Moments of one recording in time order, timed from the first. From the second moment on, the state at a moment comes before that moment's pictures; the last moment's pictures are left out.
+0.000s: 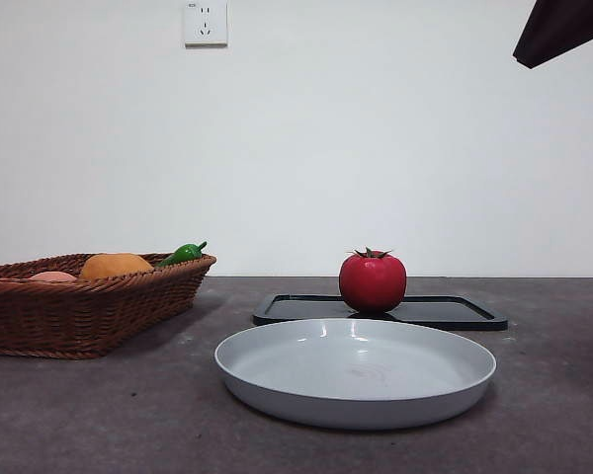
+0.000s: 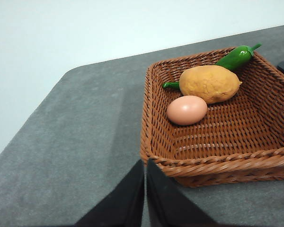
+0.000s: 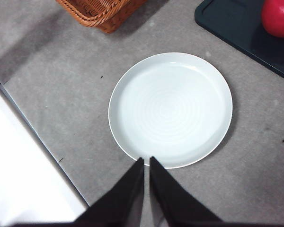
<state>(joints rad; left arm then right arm) 0.07 0.00 0.03 -0.15 0.05 0.22 0.48 0.91 0.96 -0.87 -0.39 -0.03</state>
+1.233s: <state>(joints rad) 0.07 0.00 0.03 -0.15 0.05 0.22 -0.08 0.21 0.16 0.07 -0.06 0.08</state>
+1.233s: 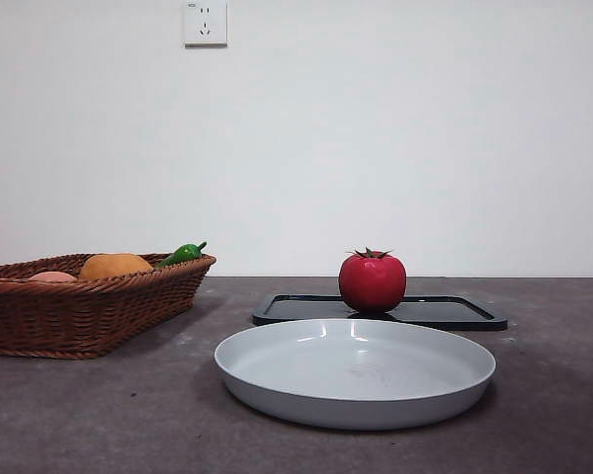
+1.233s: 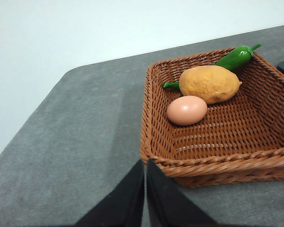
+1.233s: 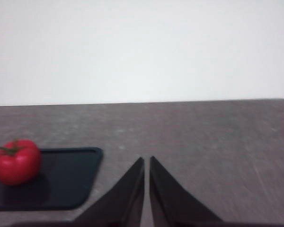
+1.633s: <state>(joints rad) 0.07 0.00 0.03 -0.15 0.05 0.22 -0.09 0.03 0.02 0.02 -0.04 0.10</state>
